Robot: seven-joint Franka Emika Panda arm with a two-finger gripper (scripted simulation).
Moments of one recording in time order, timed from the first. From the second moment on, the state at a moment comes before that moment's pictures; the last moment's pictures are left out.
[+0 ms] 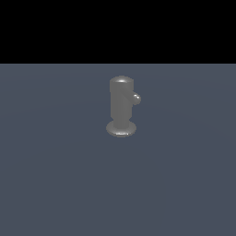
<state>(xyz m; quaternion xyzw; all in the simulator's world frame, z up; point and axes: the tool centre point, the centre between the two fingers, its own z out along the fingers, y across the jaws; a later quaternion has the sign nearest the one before) -0.254 -0.019 0.482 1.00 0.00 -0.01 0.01</state>
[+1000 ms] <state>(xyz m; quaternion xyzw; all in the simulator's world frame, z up) -0.228 -0.012 0.414 1.00 0.01 -0.01 0.01</state>
